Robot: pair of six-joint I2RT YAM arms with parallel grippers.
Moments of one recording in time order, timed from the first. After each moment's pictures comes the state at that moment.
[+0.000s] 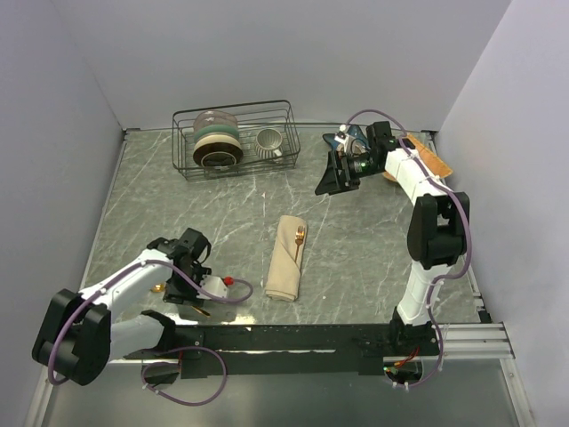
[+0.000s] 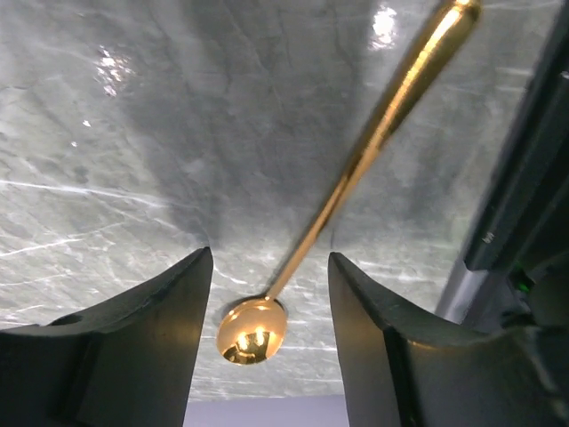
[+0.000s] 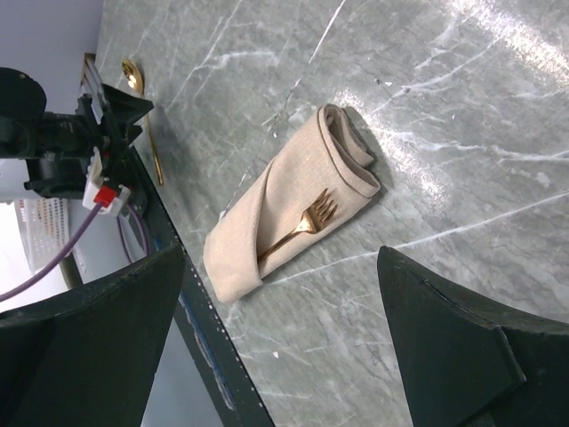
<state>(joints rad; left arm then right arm) -0.42 1.14 0.56 -0.97 0.01 1.29 0.12 1.91 1.59 -0.83 -0.94 -0.10</state>
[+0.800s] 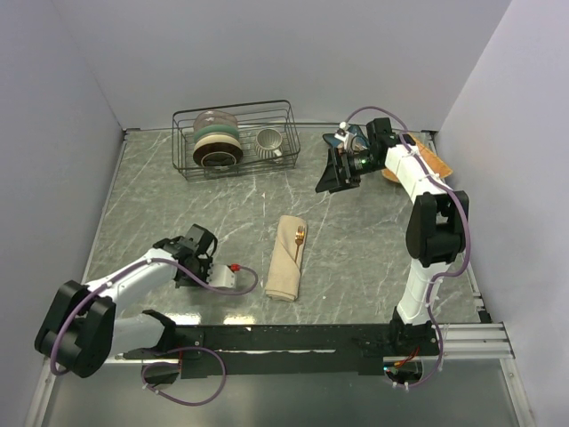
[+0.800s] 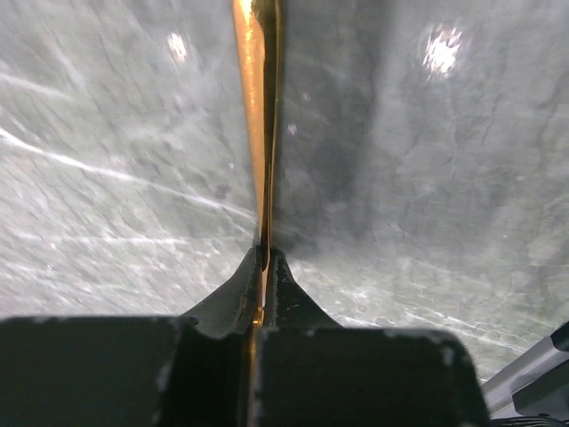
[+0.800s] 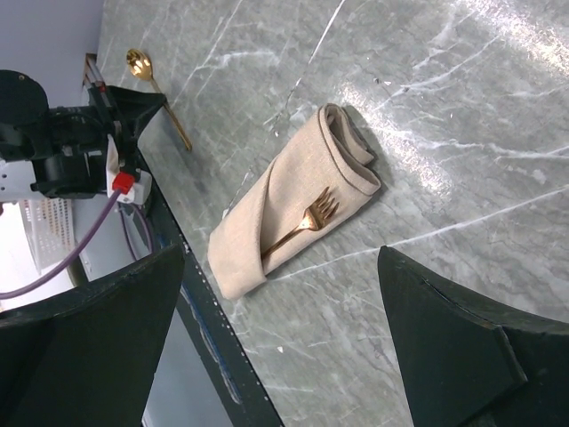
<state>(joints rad) -0.46 1.18 0.53 -0.72 -0.07 1.16 0.12 1.94 1.66 -0.89 -0.94 -0.11</state>
